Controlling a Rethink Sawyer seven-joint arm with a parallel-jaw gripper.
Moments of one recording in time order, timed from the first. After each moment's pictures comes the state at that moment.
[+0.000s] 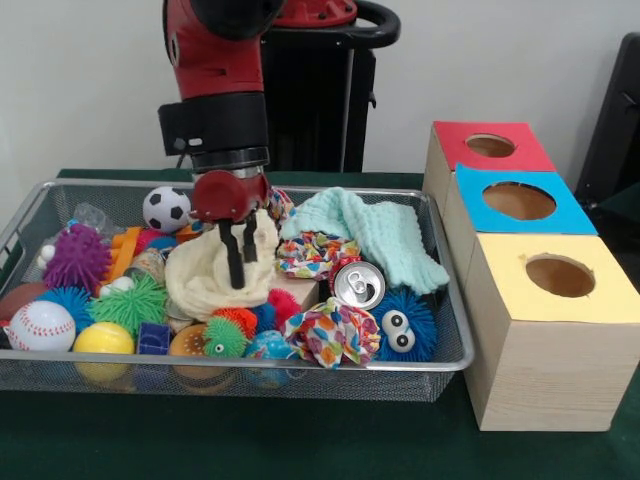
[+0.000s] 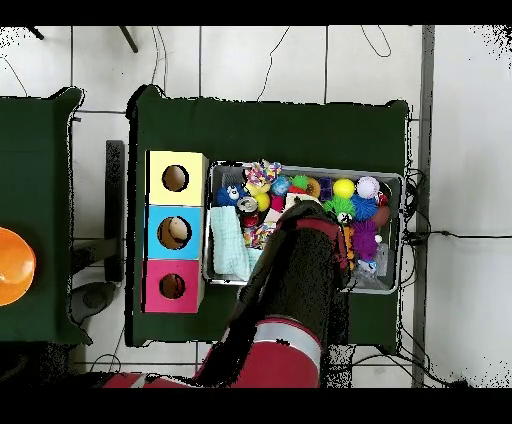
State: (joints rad) arm 0.00 -0.39 -0.31 1.39 -1.78 -0.43 2.21
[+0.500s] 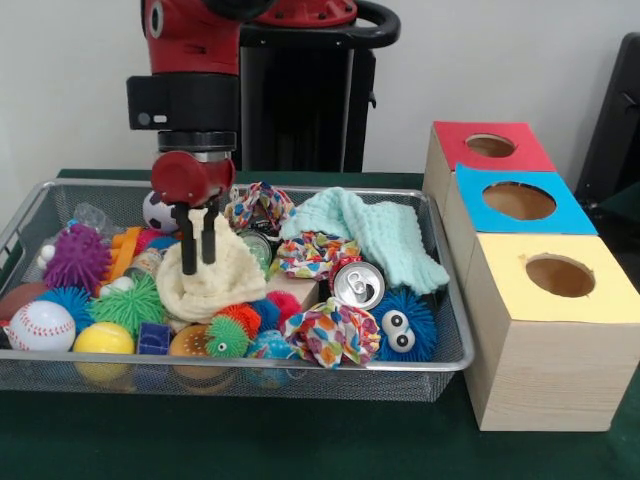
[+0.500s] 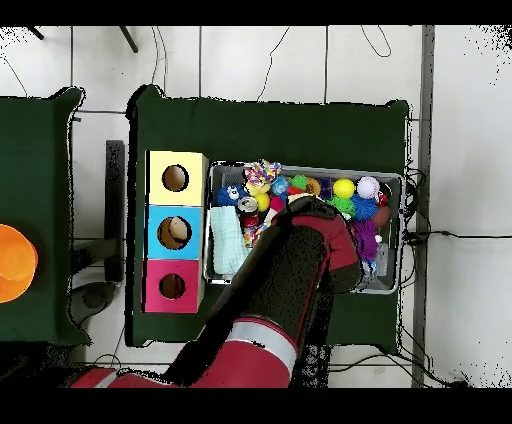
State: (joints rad) arm 0.08 -0.32 -0.46 1.32 -1.84 -0.43 2.40
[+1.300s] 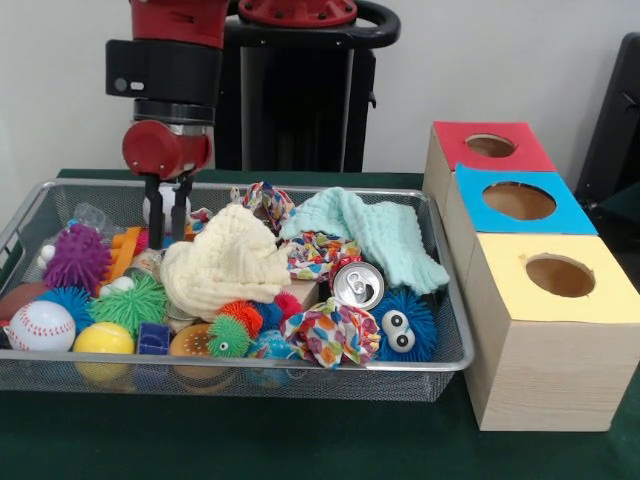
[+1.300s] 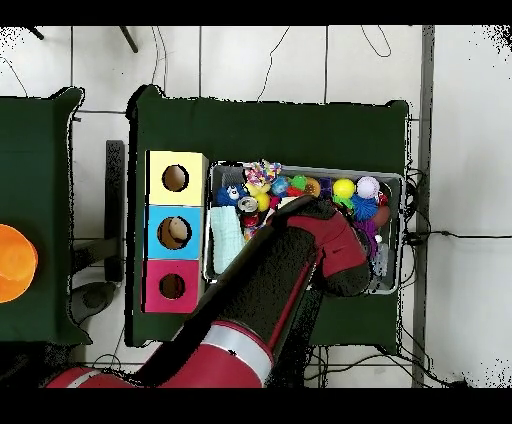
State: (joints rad) arm 0.13 -0.28 -0.57 1.30 -1.85 -0.45 2.46
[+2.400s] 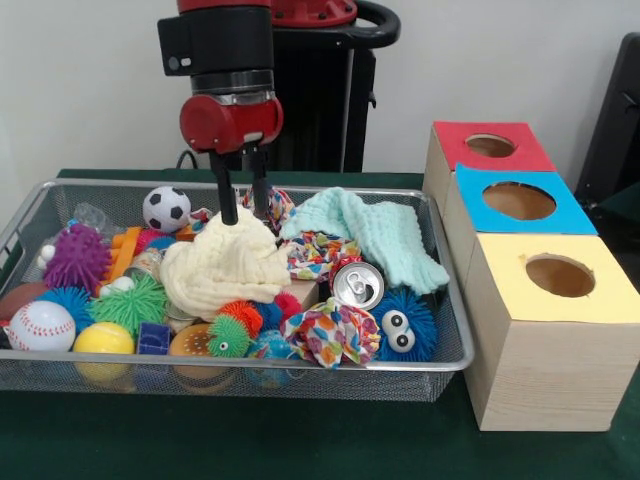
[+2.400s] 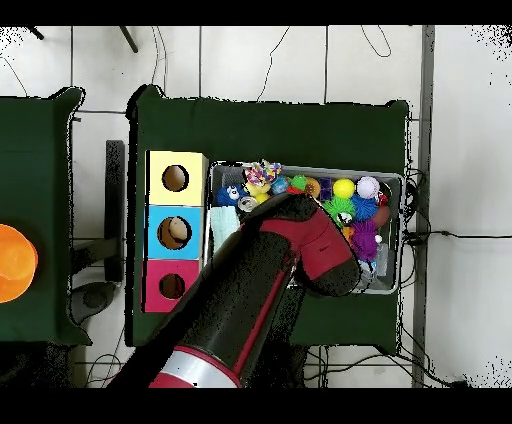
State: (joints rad) arm 0.20 -0.32 -0.61 1.30 -1.83 -0.65 2.84
